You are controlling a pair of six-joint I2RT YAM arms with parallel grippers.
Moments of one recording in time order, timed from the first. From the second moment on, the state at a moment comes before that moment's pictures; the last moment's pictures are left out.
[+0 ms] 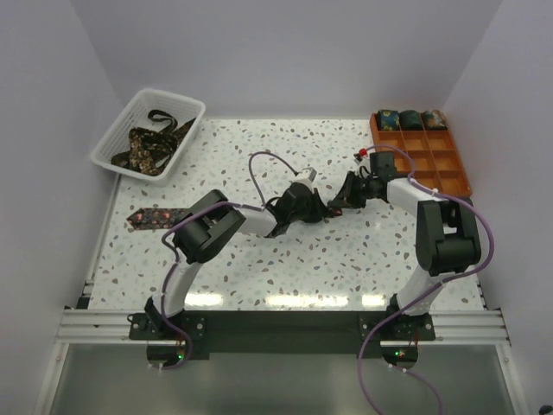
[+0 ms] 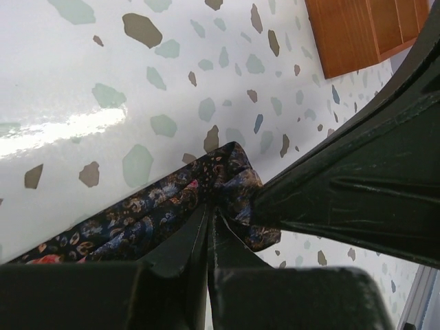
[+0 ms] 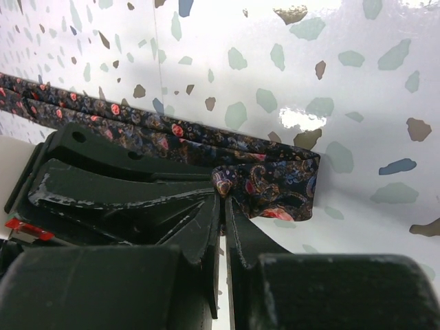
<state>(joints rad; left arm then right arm) -0.84 2.20 1.24 0.50 0.04 -0.81 0.11 1.74 1.03 -0.28 -0.55 0.41</state>
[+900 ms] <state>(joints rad) -0.83 2.07 1.14 0.46 -0.01 -0.75 0.11 1.73 1.10 -0.45 -0.18 0.28</state>
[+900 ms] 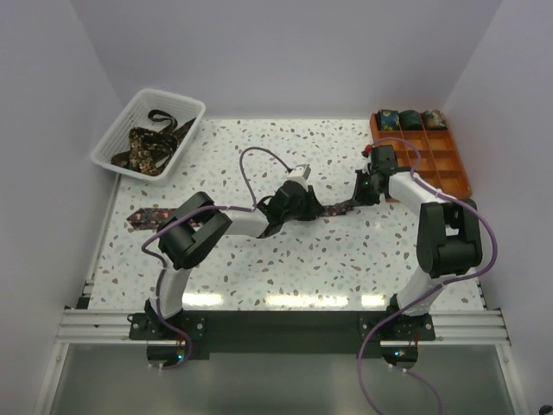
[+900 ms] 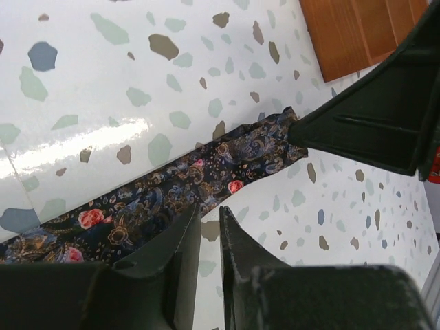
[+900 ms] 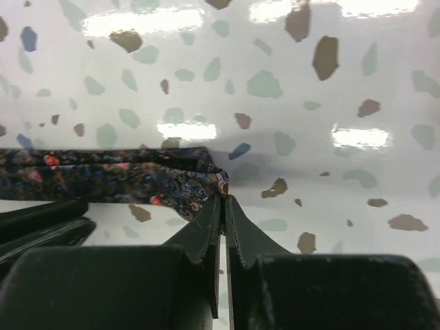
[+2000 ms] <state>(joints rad) -0.83 2.05 1.19 0.42 0.02 -0.67 0.11 1.71 1.13 -0.49 -0.11 0.25</state>
